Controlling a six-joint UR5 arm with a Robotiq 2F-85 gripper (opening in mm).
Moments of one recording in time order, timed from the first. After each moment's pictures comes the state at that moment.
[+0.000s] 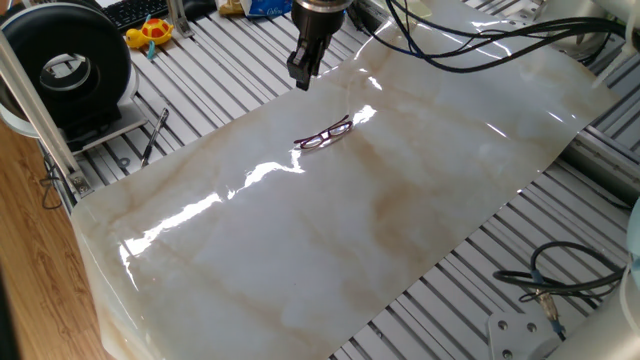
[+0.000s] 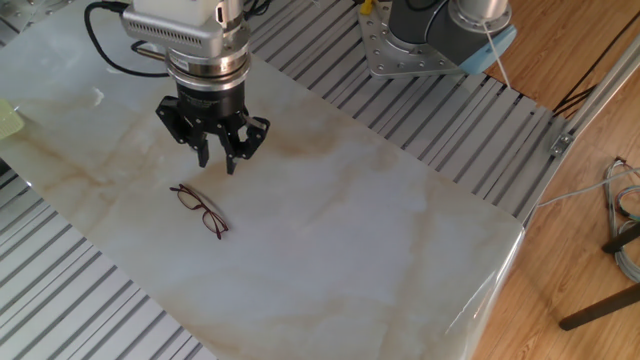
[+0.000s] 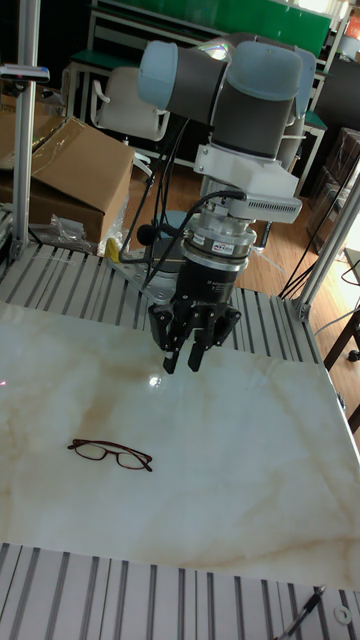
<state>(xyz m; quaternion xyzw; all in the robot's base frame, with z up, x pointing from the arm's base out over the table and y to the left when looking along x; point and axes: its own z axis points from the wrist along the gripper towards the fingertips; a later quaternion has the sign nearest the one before) 0.590 0.017 0.197 -0.22 0.97 -0.01 0.09</state>
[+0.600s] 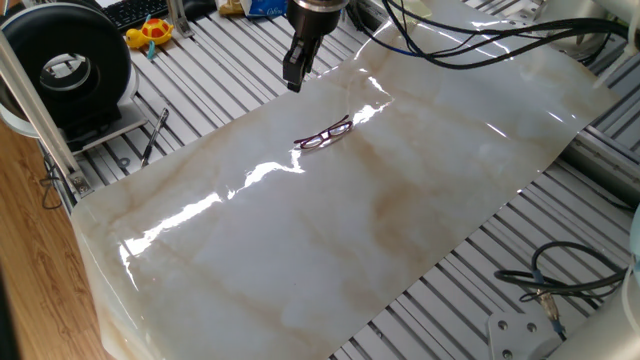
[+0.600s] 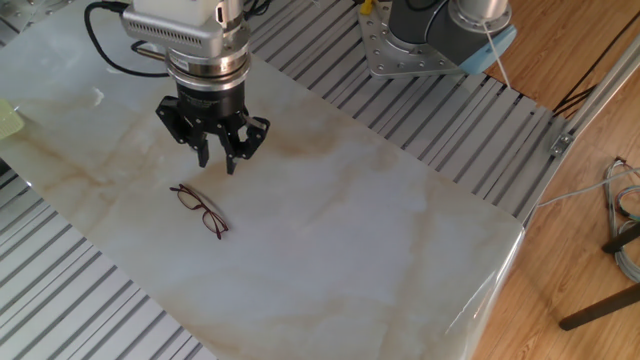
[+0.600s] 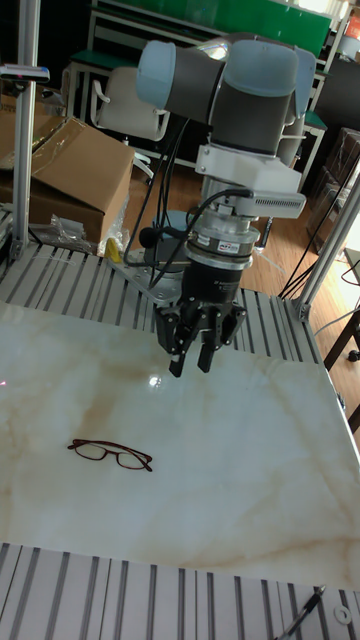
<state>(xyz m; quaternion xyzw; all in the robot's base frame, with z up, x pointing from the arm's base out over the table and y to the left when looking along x) 0.595 0.028 0.200 -0.26 0.96 0.00 0.10</state>
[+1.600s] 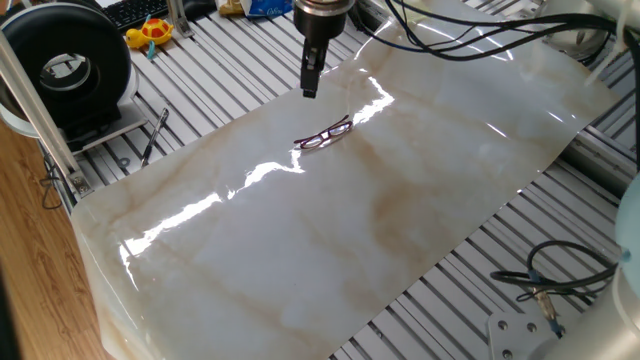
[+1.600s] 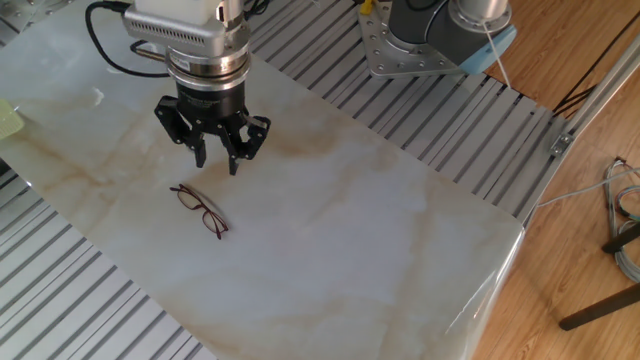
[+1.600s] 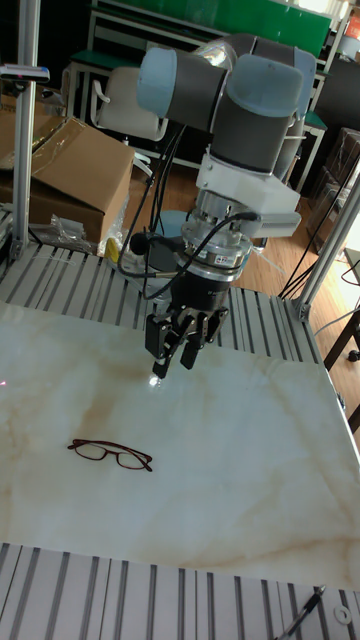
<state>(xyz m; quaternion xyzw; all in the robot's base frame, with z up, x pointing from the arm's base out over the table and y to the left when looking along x) 0.583 0.005 0.182 -0.35 0.94 -0.03 0.05</state>
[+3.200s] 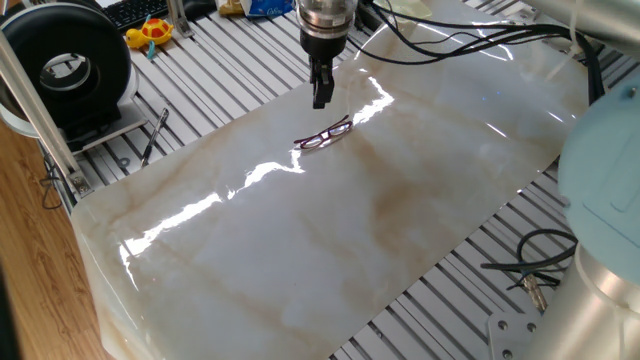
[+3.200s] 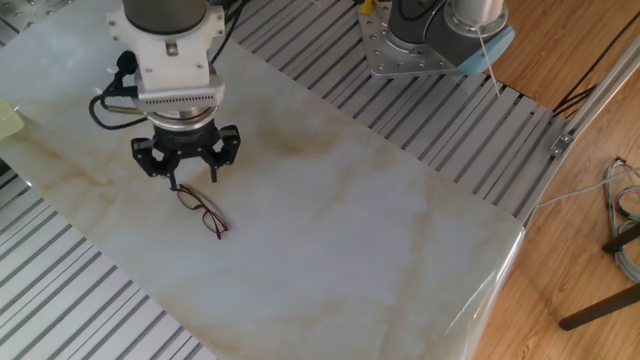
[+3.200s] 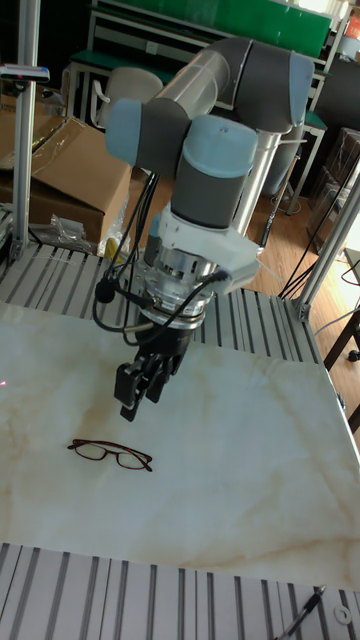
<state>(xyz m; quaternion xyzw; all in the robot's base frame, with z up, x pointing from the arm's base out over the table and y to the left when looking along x) 0.614 -0.026 0.117 -0.47 0.88 -0.04 0.05</state>
